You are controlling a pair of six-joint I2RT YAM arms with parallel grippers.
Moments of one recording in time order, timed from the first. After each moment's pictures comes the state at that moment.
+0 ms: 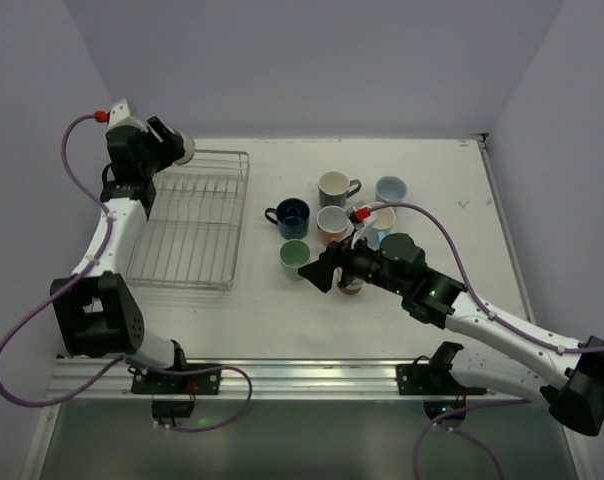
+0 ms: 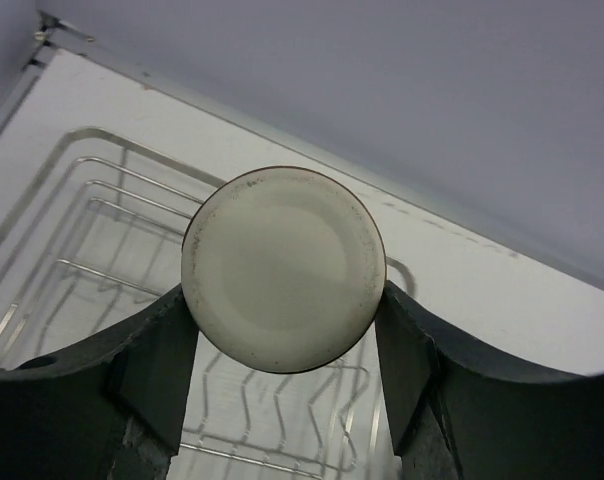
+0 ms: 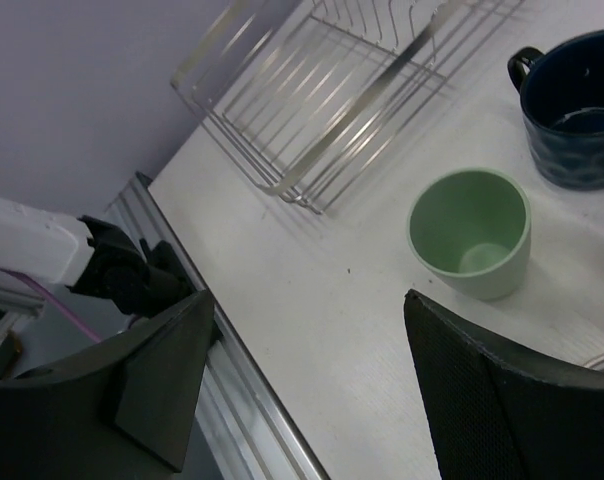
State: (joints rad) left arm 0.11 1.53 1.25 -0.01 0.02 -0.43; right arm 0.88 0.96 0.71 0.02 -0.13 0.50
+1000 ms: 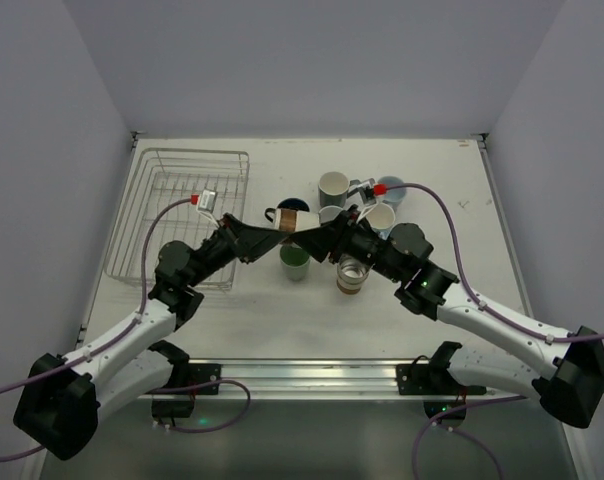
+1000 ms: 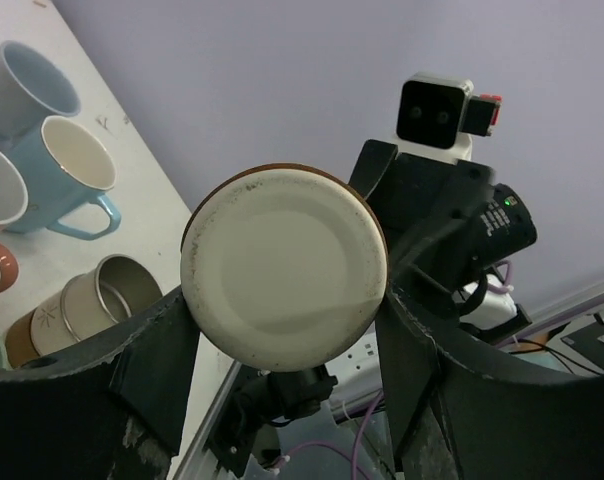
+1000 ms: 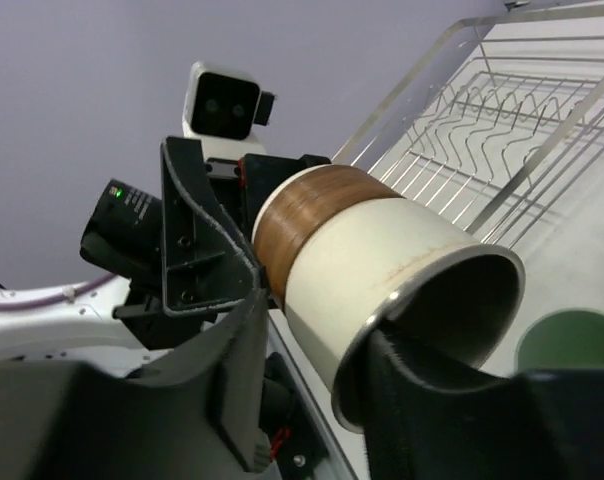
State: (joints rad) left arm -0.49 0.93 0.42 0.77 0.48 -1.17; right arm 0.86 1.04 0.76 0.38 -0.15 0.75
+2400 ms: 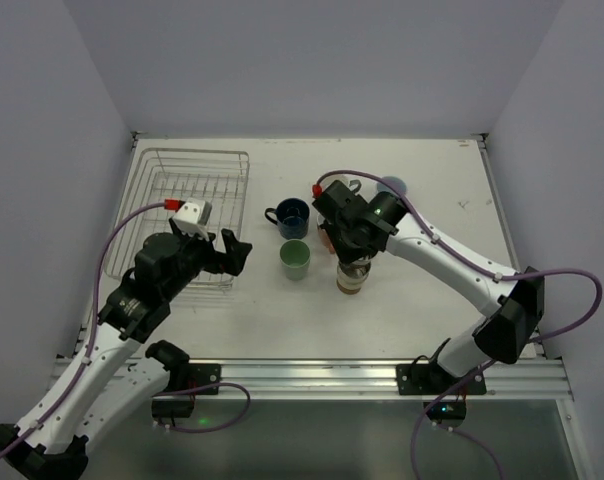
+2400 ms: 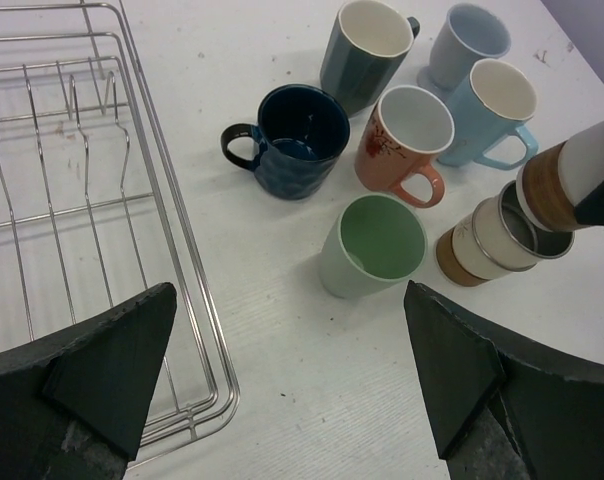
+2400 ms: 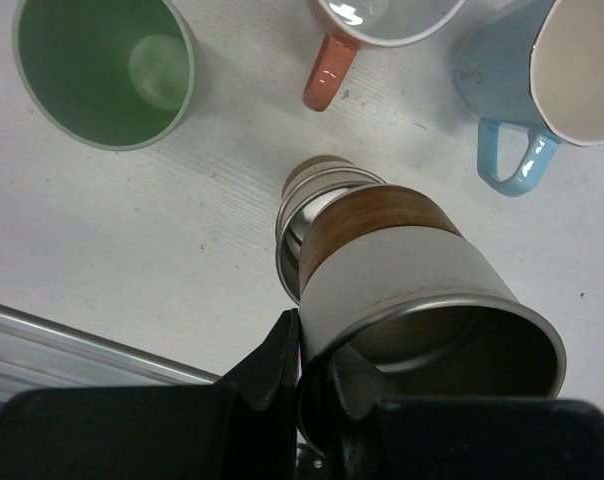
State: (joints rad) left arm -0.51 0.64 0.73 -0.38 -0.01 -0.27; right arm 0.85 1.52 1.50 -1.14 0.26 0.34
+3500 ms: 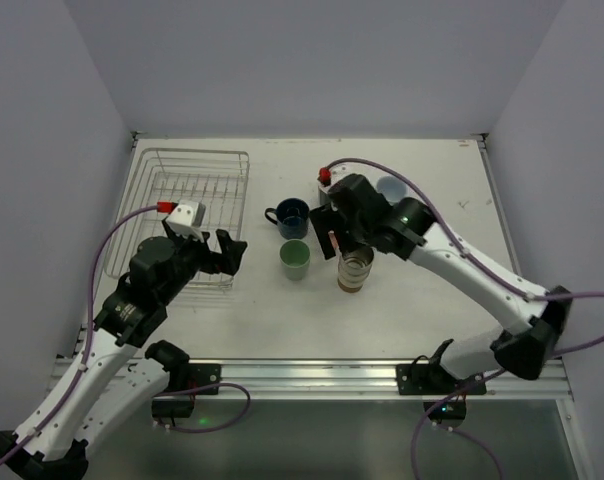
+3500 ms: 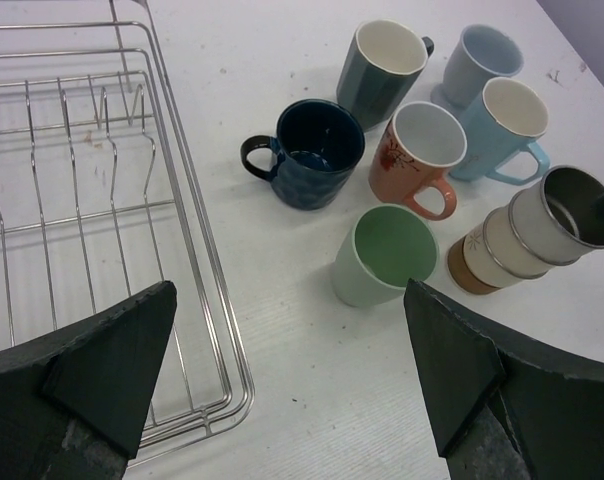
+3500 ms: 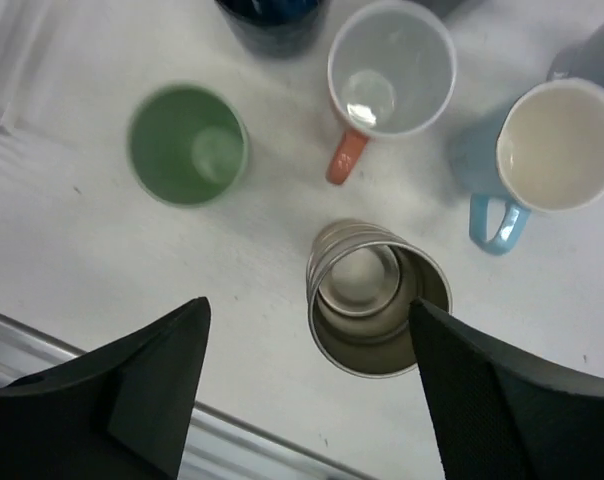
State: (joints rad) left arm -0.50 0.60 0.72 -0.39 -0.05 -0.26; right arm 0.86 1.49 1.52 -1.02 0.27 0.30
